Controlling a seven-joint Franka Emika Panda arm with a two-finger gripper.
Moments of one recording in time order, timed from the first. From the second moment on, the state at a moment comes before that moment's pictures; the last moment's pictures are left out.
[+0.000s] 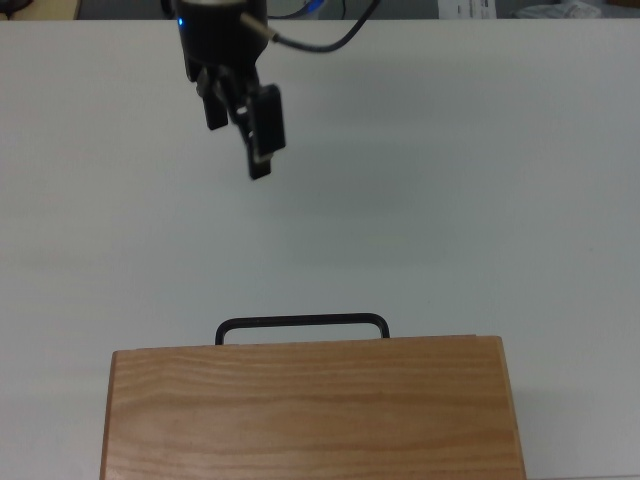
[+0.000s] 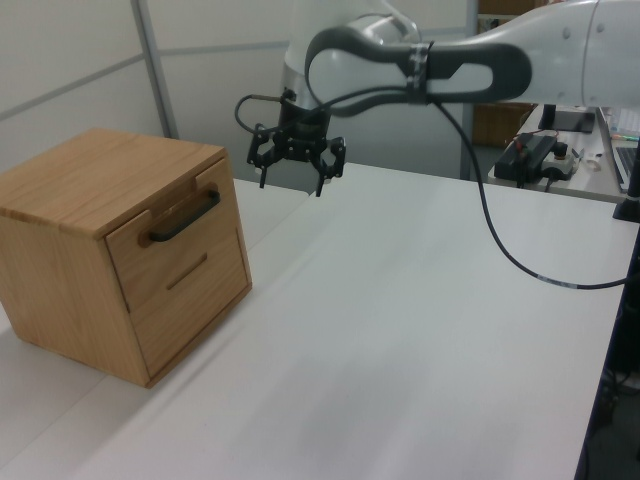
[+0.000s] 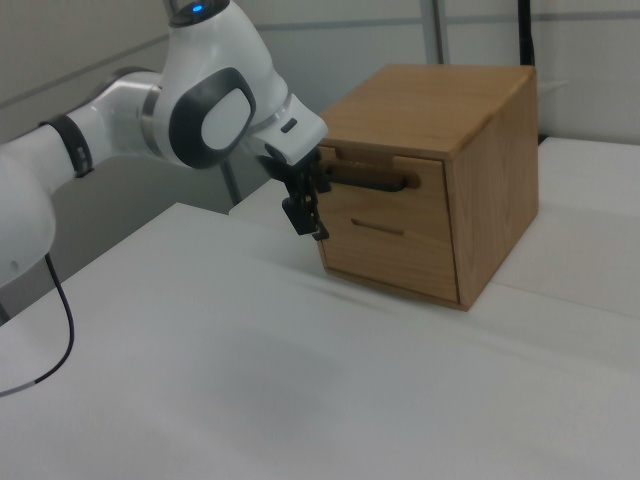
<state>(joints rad) -0.03 0.23 0.07 -1.41 -0.02 1.98 1.07</state>
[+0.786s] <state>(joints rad) 0.04 0.39 0.08 -1.38 -0.11 2.37 1.37</state>
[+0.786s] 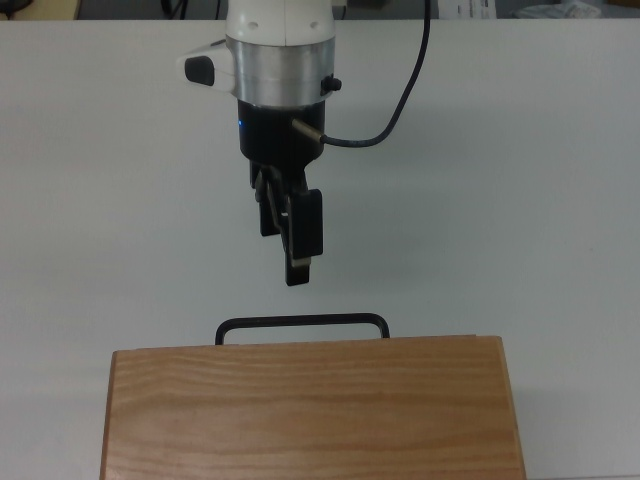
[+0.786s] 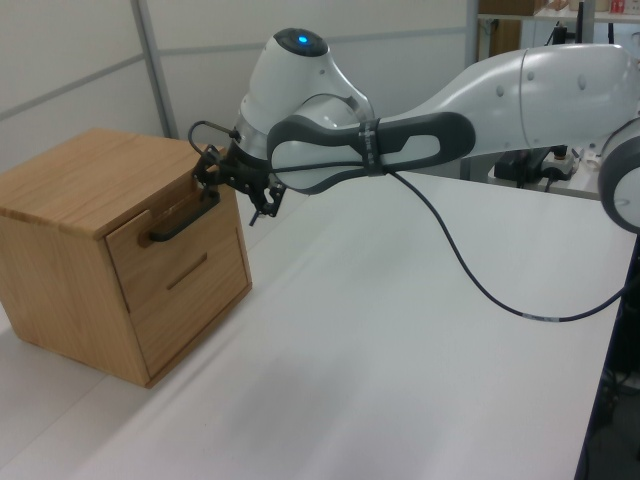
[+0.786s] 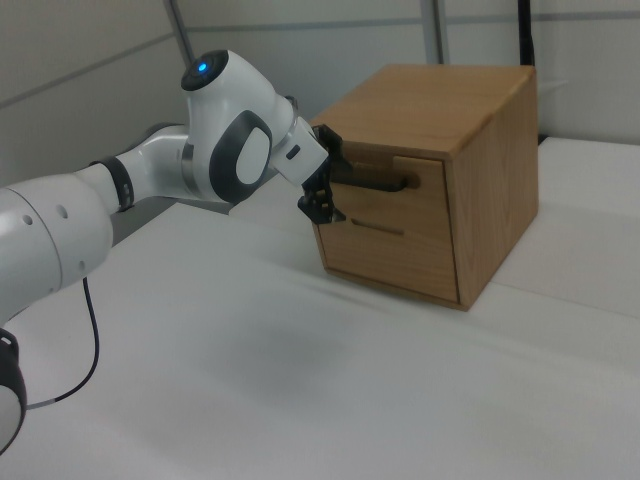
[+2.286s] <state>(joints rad) 0.06 0.55 0.08 -1.24 -0.27 2.45 1.46</state>
